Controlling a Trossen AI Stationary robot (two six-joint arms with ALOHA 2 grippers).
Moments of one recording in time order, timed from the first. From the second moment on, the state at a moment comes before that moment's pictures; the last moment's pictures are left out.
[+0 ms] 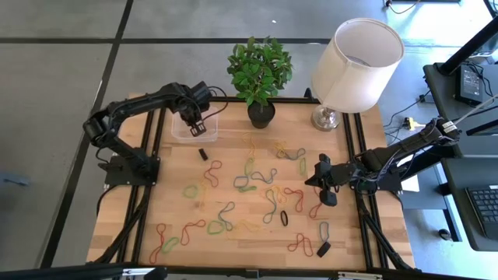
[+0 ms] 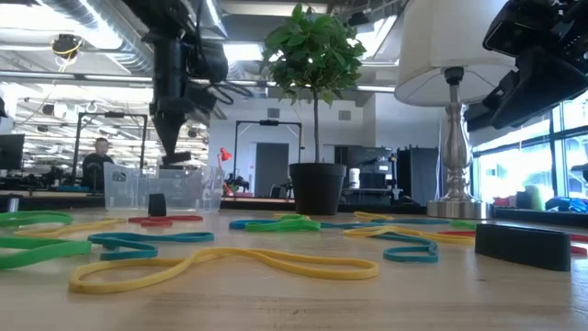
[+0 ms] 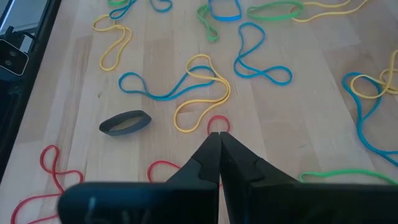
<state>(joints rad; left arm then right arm) 0.68 1.48 1.10 -1.03 -0.15 0.11 0.40 0.83 0.46 -0.36 0.23 0.47</state>
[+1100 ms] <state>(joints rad) 0.73 1.55 1.09 -1.01 -0.13 -0.05 0.40 0.83 0.46 -0.36 0.22 0.47</state>
